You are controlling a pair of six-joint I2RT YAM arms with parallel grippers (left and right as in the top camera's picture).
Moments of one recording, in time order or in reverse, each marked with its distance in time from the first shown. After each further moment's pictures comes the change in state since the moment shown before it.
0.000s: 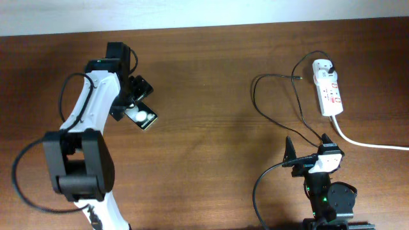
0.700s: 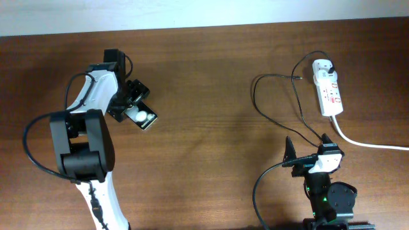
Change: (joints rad) left arm 0.063 0.189 0.033 0.108 0.065 0.000; right arm 0.000 0.000 0.000 0.000 0.000 0.000
